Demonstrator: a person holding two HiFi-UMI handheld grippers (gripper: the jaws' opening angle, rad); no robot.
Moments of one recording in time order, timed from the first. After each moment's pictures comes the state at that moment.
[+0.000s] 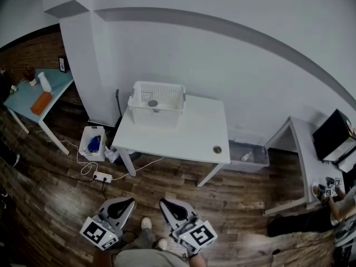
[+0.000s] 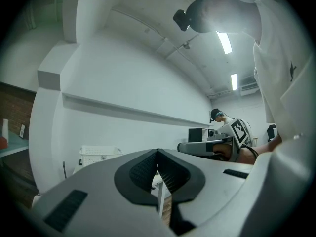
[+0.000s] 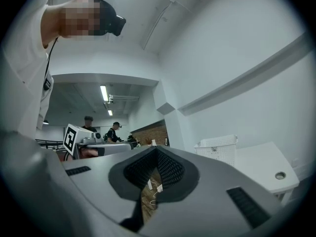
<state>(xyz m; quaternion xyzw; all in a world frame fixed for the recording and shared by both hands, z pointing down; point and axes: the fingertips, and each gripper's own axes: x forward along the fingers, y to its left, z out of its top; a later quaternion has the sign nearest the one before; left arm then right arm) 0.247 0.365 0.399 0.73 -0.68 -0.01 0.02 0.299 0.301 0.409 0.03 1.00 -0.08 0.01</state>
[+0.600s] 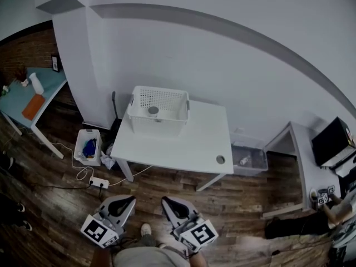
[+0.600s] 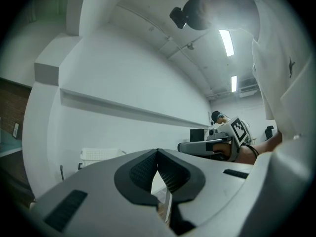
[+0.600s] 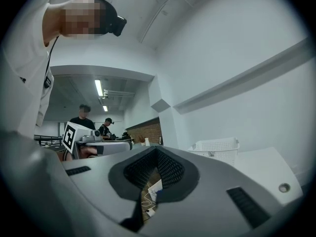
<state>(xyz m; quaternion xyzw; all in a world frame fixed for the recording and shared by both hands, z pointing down) 0.148 0.317 0.402 0.74 -0.67 -0.01 0.02 0.205 0.253 0.417 0.01 1.00 -0.06 -0.01</state>
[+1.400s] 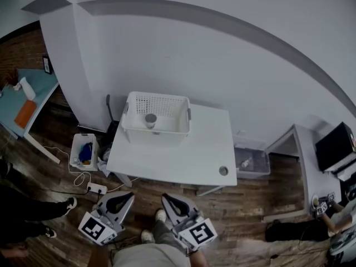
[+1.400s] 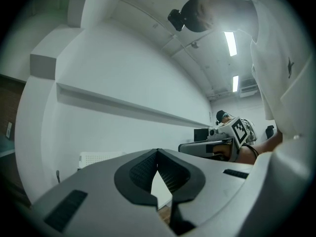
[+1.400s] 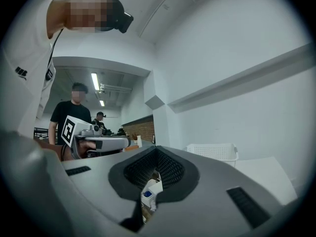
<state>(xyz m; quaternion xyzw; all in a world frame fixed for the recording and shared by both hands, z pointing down) 0.059 0.226 0.406 0.75 -0.66 -0.02 0.01 0.116 0.162 0.413 -0.01 1.00 -0.03 -0.01</state>
